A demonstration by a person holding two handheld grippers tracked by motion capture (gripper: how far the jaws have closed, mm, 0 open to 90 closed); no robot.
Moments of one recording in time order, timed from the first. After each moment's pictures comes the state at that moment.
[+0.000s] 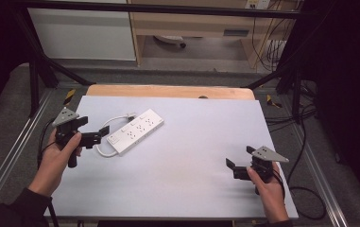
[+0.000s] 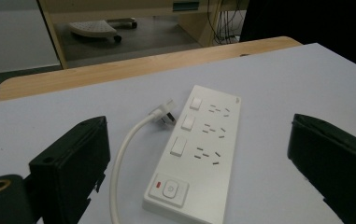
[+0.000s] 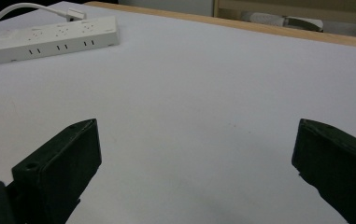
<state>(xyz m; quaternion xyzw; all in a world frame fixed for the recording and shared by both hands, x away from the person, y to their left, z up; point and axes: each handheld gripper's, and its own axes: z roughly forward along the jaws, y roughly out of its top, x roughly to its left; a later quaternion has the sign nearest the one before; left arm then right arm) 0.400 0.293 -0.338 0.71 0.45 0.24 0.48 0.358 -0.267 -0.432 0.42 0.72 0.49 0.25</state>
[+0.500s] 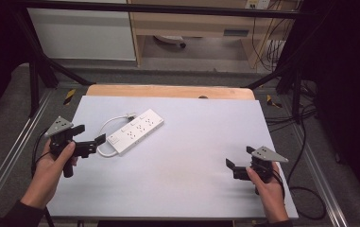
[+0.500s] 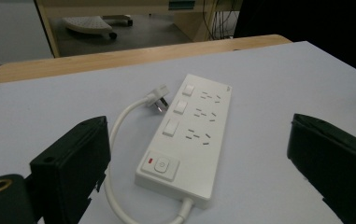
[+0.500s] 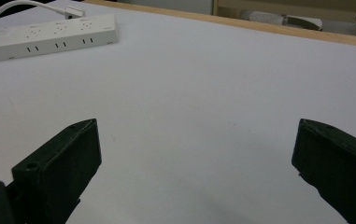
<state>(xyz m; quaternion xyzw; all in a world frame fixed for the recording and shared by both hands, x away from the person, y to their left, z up) 0.377 0.301 -0.348 0.71 0.46 0.23 0.49 0.358 -0.267 -0.432 0.42 0.72 0.48 0.25</state>
